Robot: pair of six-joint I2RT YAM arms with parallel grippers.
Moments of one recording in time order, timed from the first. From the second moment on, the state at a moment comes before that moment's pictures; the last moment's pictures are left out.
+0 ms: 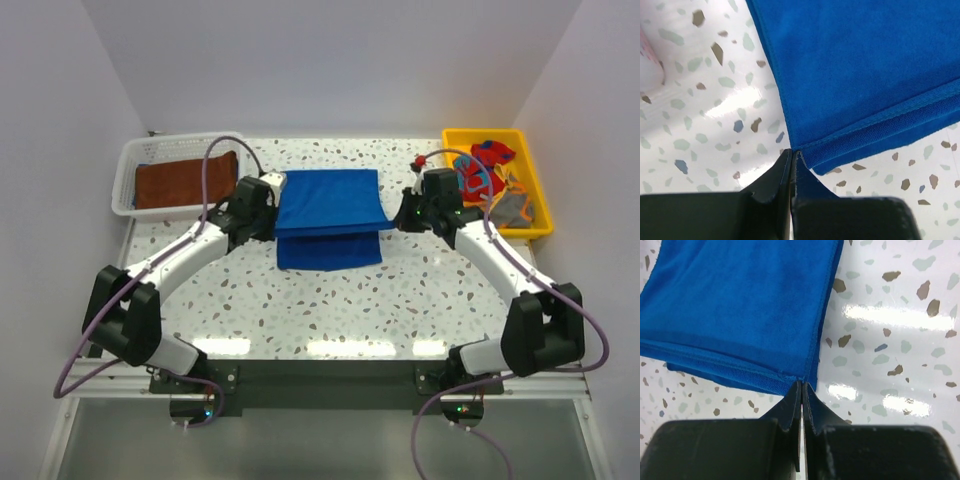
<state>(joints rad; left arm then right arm) -0.45 1.48 1.04 -0.38 -0.09 -0.13 0.25 1.41 1.03 -0.40 -0.14 0.30</state>
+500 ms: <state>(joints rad) -0.50 1.59 0.88 -0.30 -0.06 -0.23 0.25 1.56 0.88 -0.35 -0.17 0.35</state>
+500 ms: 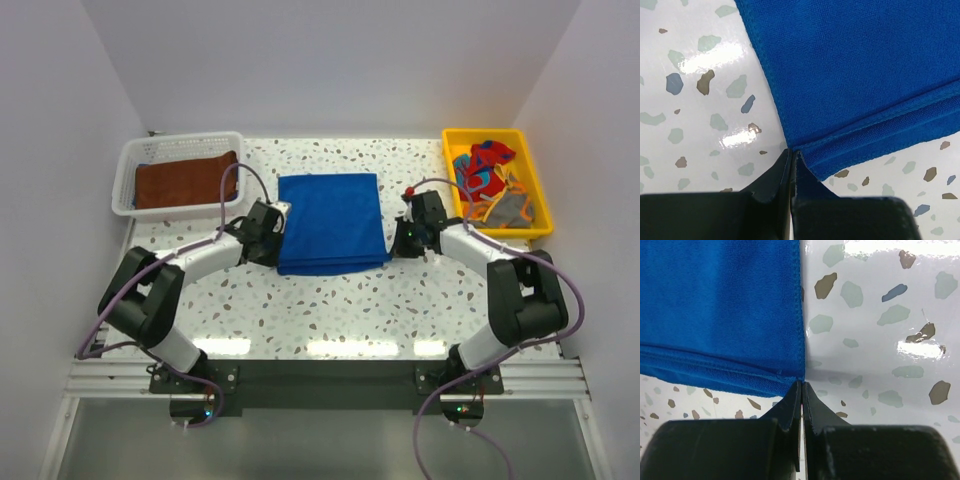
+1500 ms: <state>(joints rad) -0.56 1.25 0.85 -0.41 -0.22 -0.33 0.49 1.67 1.18 -0.38 -0.09 0.19</state>
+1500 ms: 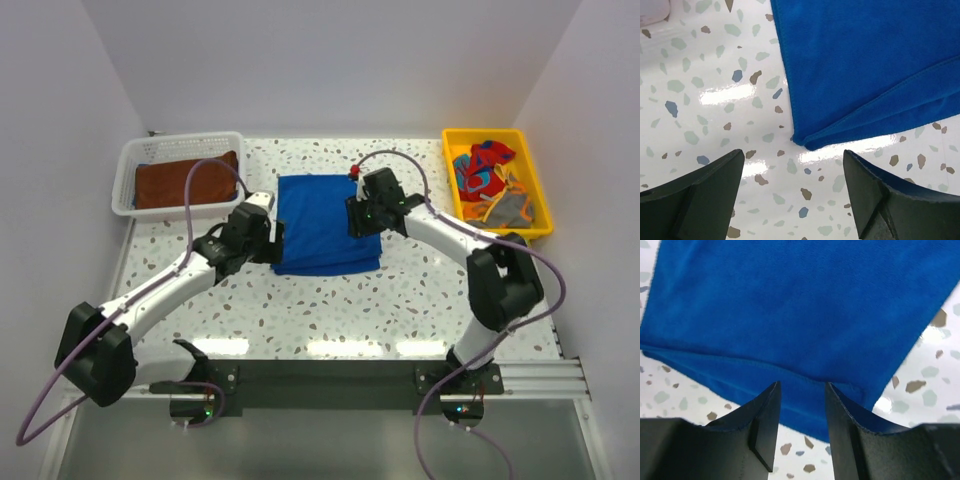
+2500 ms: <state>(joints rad) -0.56 1.05 0.70 -0.38 -0.34 -0.33 0.60 1.84 1.22 -0.55 -0.04 0.14</state>
